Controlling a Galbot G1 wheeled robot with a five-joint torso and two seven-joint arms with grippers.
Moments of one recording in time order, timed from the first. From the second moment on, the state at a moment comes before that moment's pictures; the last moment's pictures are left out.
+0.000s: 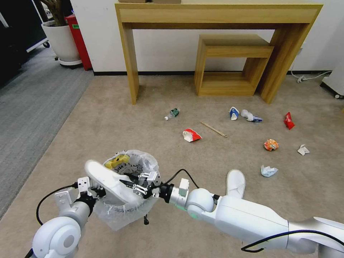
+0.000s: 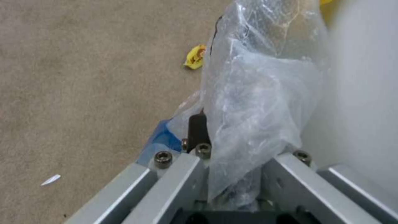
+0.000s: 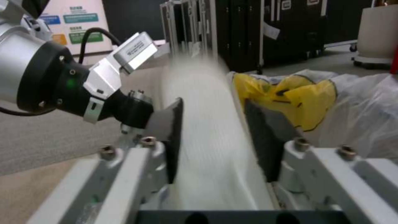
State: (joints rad) left arm 1.55 -0.97 -0.56 -2.14 -0.96 0.44 -0.44; right arm -0.46 1.03 -0.82 1.59 0.80 0.35 -0.21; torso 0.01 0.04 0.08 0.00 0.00
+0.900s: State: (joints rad) left arm 1.54 -0.97 -0.56 -2.11 -0.96 0.44 -0.44; right arm -0.54 0.91 -0.43 1.82 0.95 0.21 0.04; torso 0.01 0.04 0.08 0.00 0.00
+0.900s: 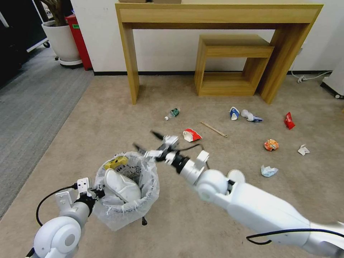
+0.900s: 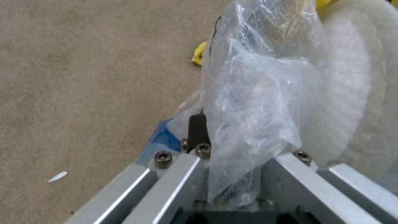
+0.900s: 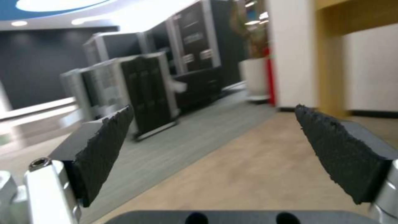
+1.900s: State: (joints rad) left arm 1.57 -0.96 -0.58 -2.16 -0.97 0.49 -0.46; right arm -1.11 0.75 0.39 2.03 0.88 0.05 0.26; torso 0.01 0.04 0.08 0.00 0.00
